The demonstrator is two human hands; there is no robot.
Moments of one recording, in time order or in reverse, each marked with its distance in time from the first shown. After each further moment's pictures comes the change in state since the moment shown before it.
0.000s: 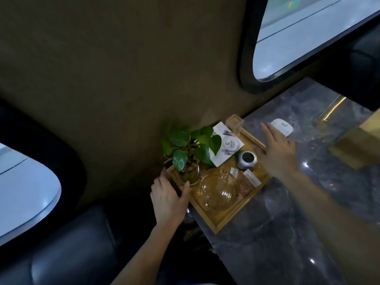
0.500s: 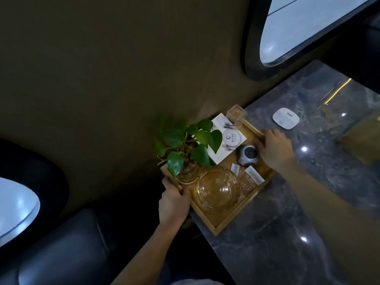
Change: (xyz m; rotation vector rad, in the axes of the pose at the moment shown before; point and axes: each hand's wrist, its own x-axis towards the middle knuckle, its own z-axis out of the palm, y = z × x) left_hand 0.012 0.004 0.019 -0.146 -0.252 -0.277; right_hand 0.030 0.013 0.032 -0.028 -0.229 0.145
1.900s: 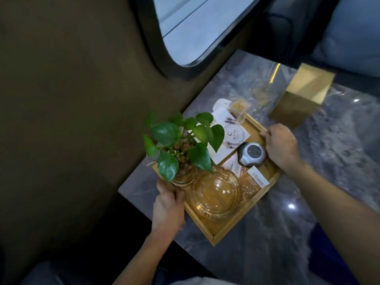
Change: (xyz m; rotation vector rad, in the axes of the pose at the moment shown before) left_hand -0.031 0.043 0.042 0.094 -0.197 0.365; right_hand -0.059 0.122 -0.029 0.082 0.342 0.207
